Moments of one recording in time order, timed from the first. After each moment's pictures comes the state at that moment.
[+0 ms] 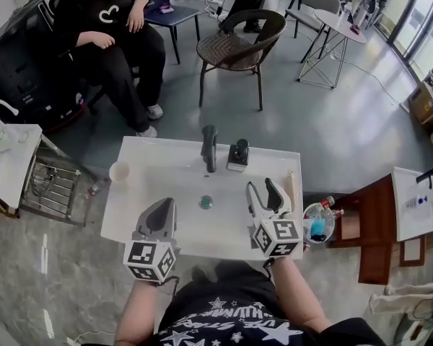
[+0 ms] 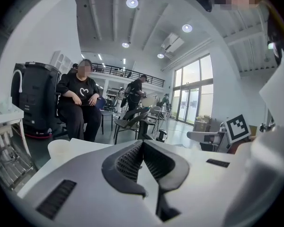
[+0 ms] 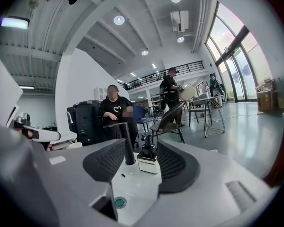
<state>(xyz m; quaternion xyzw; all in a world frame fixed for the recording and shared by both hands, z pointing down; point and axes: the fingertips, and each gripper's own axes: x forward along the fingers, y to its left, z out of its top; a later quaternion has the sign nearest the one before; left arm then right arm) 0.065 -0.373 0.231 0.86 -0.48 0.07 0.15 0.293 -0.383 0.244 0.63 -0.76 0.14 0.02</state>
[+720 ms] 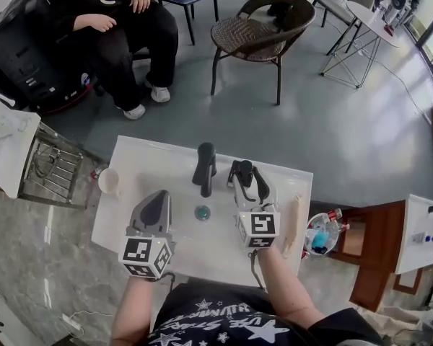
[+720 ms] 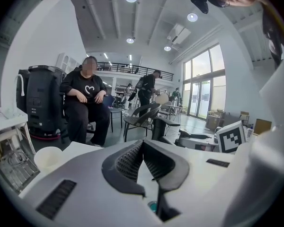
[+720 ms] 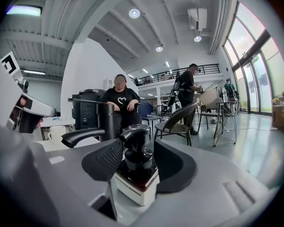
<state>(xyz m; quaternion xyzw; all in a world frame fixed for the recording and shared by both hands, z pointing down) 0.083 -0.459 0.253 0.82 -0.54 0.11 0.15 0.284 -0.505 0.301 0.60 -0.80 0.08 0.08</state>
